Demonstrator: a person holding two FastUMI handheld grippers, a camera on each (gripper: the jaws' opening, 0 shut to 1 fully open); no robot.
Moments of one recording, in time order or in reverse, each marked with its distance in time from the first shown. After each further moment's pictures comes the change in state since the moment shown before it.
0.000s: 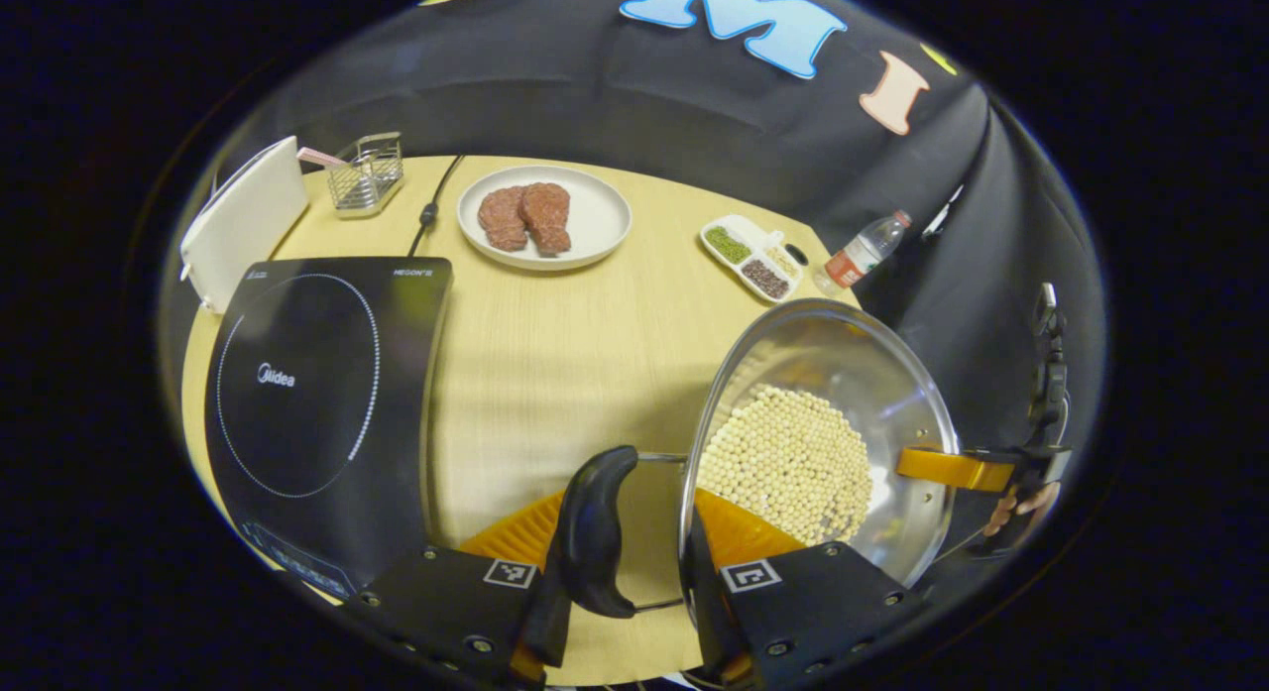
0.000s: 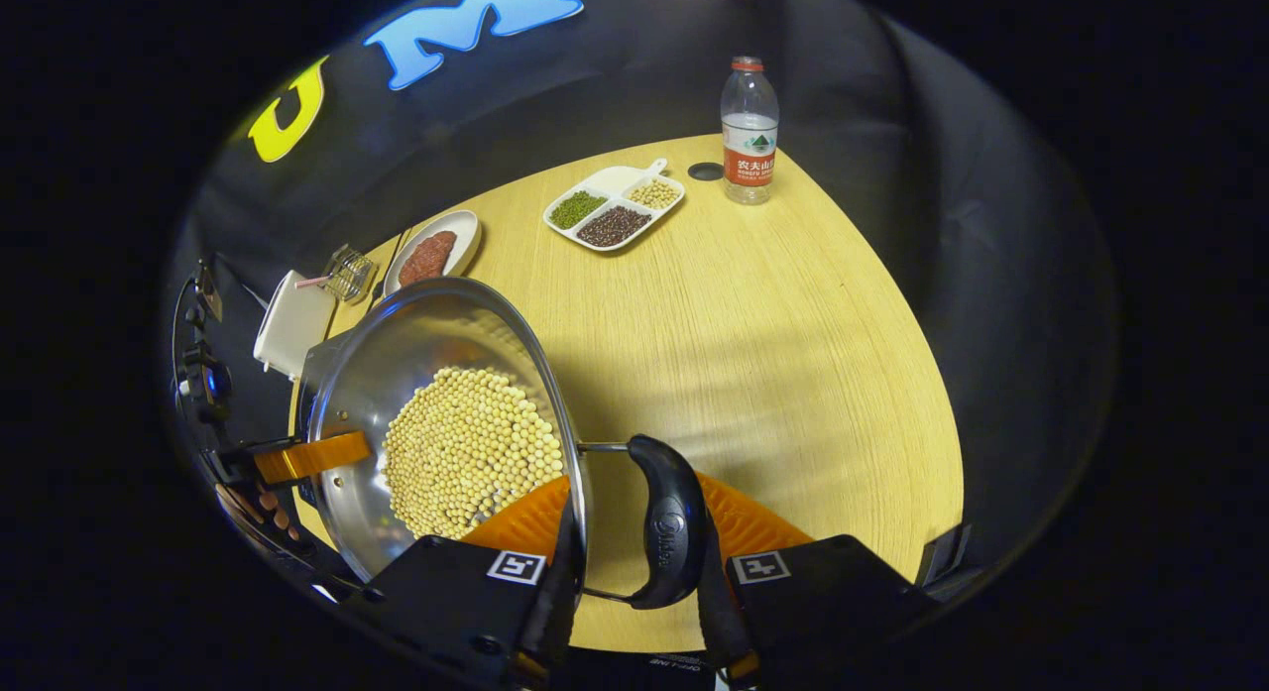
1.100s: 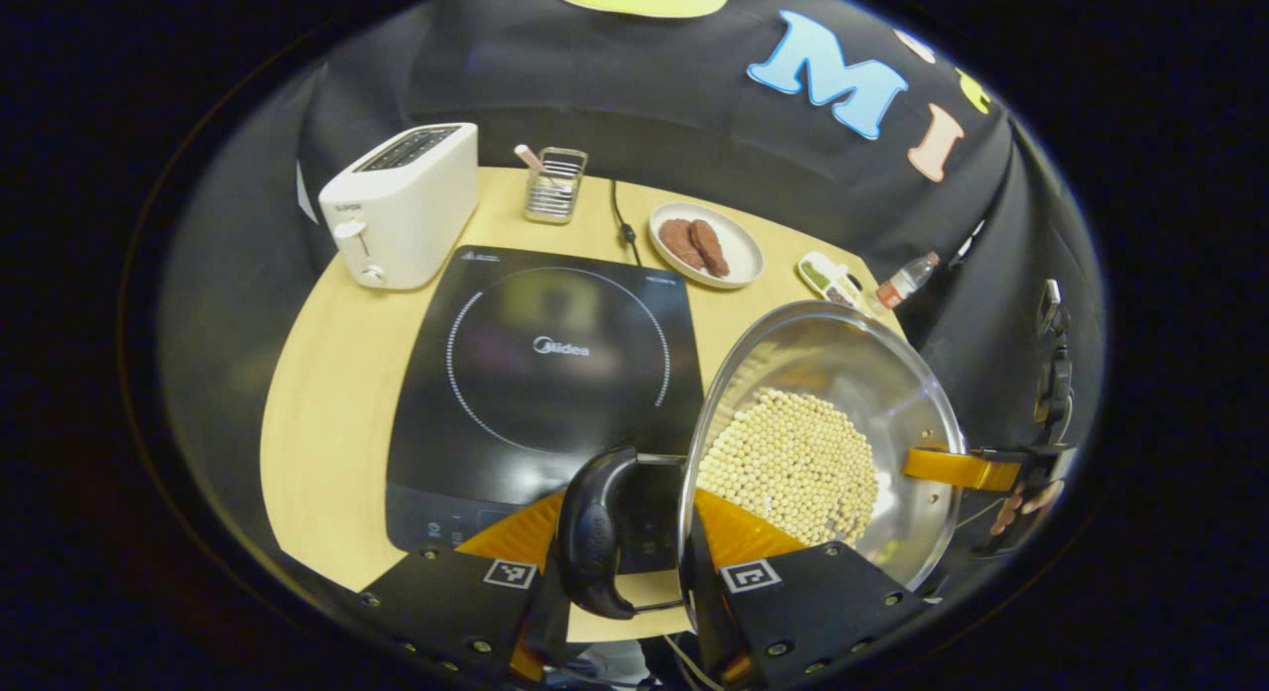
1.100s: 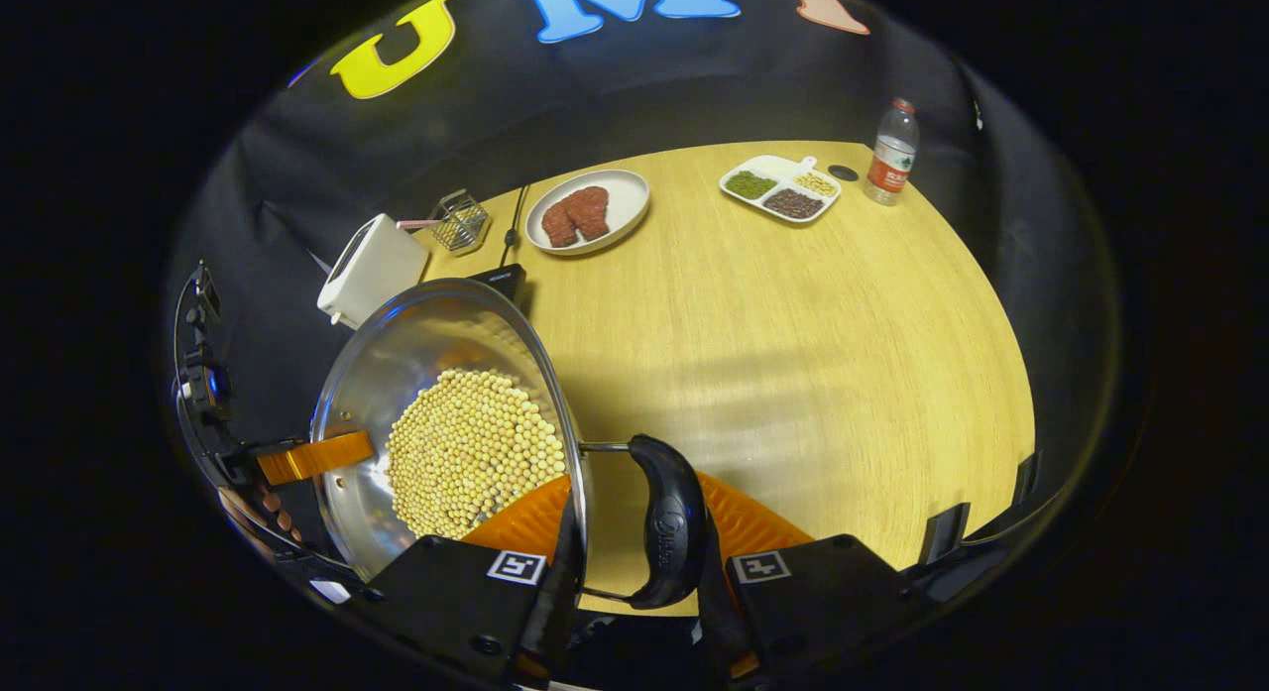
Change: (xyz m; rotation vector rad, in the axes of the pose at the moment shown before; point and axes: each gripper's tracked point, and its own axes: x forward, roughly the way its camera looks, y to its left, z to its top) left arm -0.011 -0.009 -0.012 -0.070 -0.036 0.118; right arm -0.012 0.216 -0.059 -0.080 0.023 0.098
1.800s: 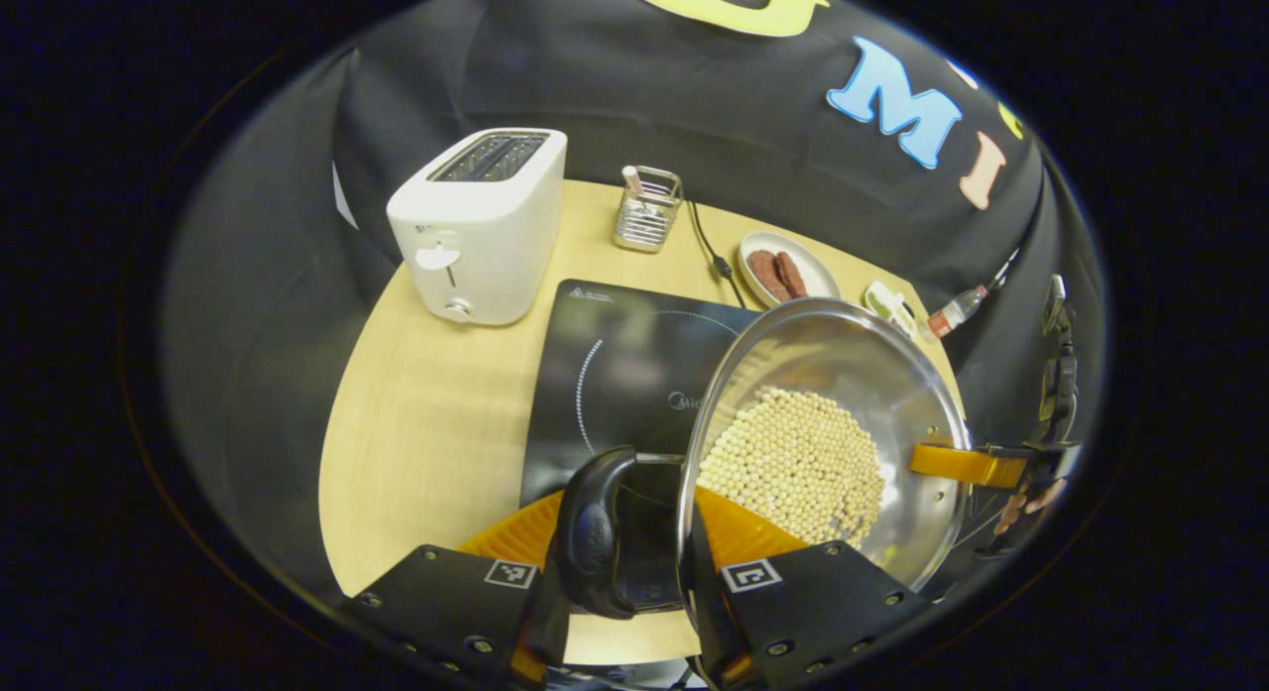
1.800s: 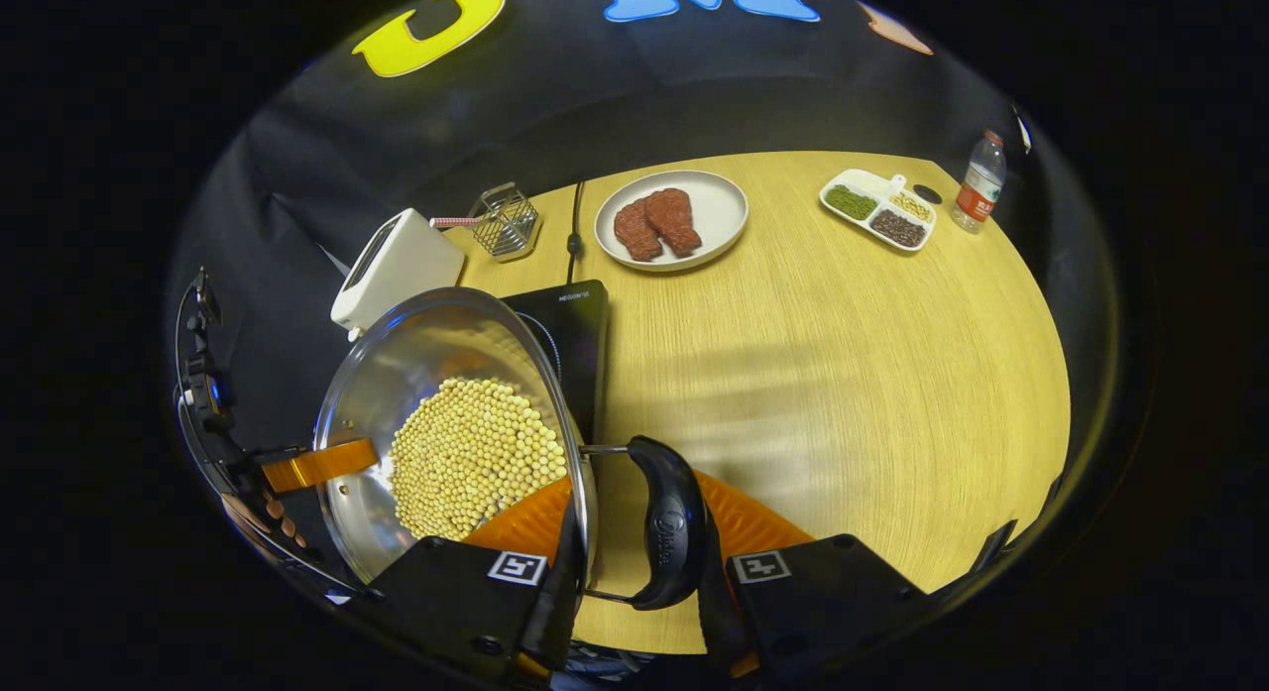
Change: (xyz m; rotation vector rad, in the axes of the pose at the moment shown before) left arm -0.006 0.000 -0.010 -0.023 -0.010 0.059; right arm 0.067 0.094 0.044 -0.026 -0.009 0.048
